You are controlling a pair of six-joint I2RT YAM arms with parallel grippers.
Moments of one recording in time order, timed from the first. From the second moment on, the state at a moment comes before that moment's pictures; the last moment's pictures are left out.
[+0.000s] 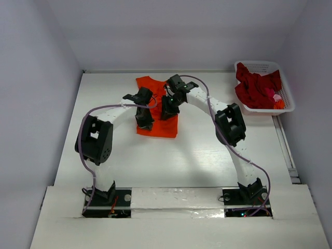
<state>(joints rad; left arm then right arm) -0.42 1.81 1.31 -0.77 0.02 -0.72 0.60 2.34 2.05 -0.81 -0.43 0.48</state>
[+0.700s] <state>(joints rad) -0.43 1.90 1.26 -0.63 0.04 -0.78 0.60 2.39 2.07 -0.83 -0.42 0.48</state>
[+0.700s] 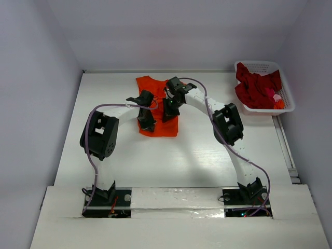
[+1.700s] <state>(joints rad) -0.43 1.87 1.21 -0.57 0.05 -0.79 0.52 2.57 2.40 -0.93 -0.39 0.47</state>
